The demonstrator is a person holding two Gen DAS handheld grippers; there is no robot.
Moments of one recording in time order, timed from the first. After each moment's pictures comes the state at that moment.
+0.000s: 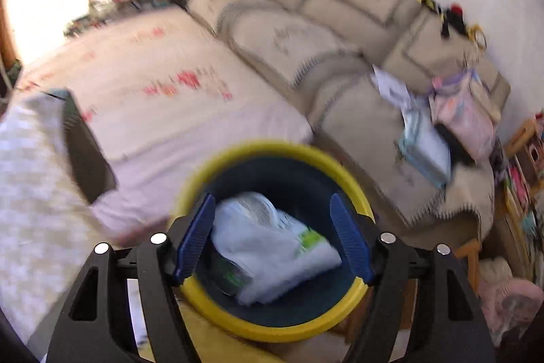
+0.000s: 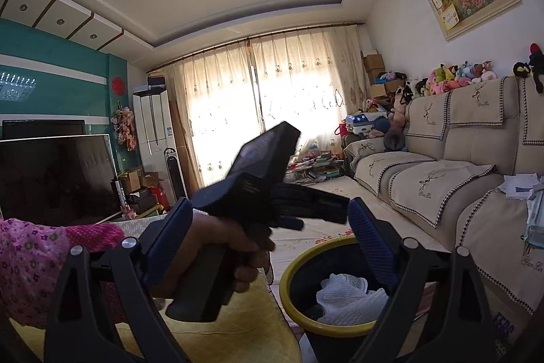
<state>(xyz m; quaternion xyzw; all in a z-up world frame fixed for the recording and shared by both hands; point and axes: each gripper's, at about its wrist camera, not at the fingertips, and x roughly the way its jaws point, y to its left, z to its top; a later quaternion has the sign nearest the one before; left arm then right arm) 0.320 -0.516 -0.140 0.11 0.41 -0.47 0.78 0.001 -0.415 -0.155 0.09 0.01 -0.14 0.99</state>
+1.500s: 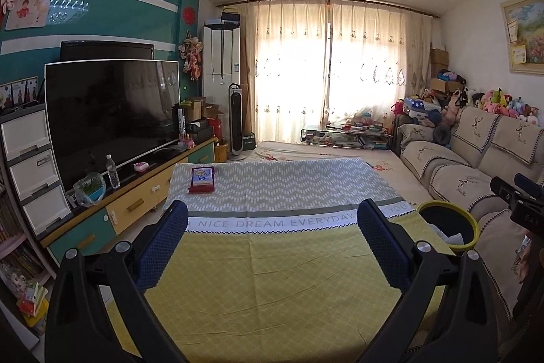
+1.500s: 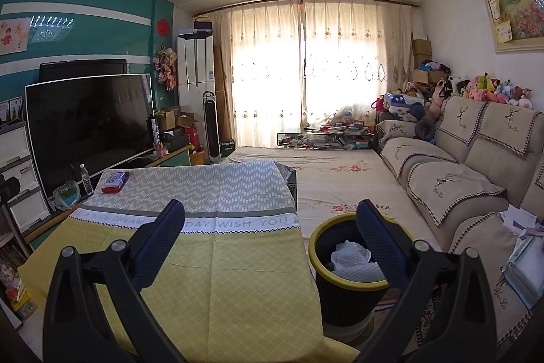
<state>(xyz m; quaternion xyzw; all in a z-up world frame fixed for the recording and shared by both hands) -0.023 -0.053 -0.030 0.00 0.15 -0.05 0.99 -0.065 -0.341 -0.080 0.01 0.13 -0.06 0.99</state>
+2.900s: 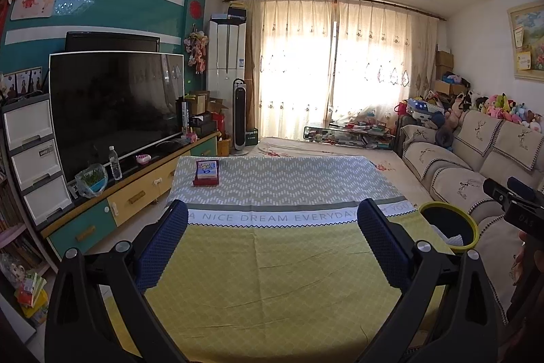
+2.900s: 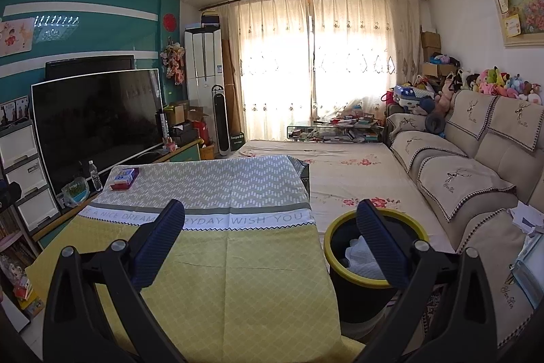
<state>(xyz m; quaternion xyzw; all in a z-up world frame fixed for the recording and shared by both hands) -0.017 -0.046 -0.032 -0.01 0.16 -0.04 0.99 -0.050 -0.331 -0.083 0.02 0.14 -0.04 0.99</state>
